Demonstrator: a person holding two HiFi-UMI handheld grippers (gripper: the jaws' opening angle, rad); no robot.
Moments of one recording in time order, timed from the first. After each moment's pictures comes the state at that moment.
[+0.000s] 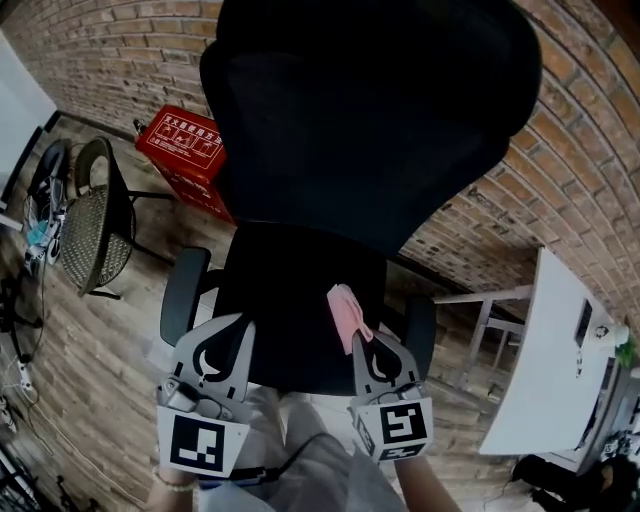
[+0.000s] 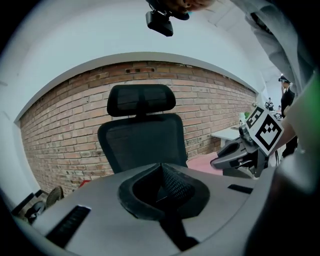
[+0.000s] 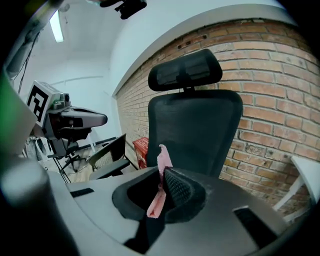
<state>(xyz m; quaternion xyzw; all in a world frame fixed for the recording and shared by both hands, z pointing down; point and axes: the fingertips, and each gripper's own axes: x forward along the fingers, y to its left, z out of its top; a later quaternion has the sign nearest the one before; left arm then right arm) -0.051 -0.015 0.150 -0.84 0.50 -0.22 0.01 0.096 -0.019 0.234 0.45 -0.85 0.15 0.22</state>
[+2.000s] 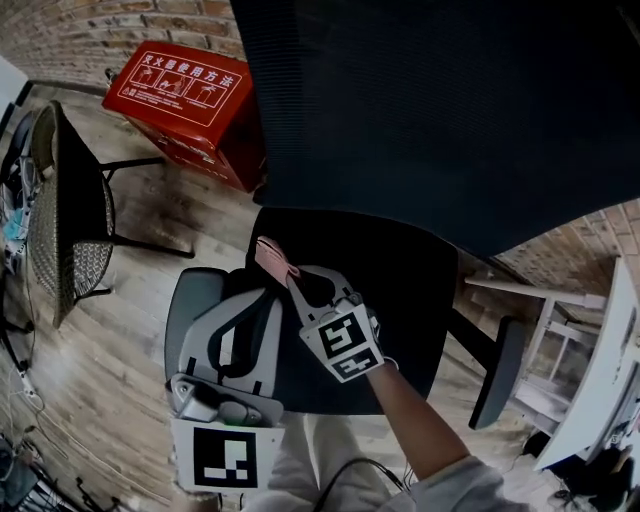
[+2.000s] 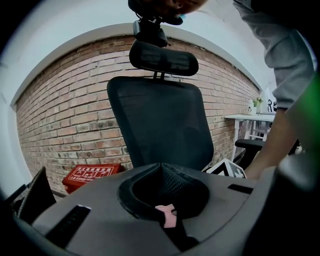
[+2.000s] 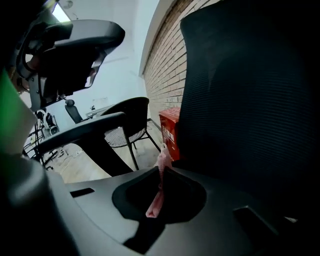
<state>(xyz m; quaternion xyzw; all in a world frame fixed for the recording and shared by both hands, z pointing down) -0.170 -0.147 0.366 -0.83 0.50 -0.23 -0.06 -0.162 -0.157 0.554 0.26 -0.91 0.16 0.29</state>
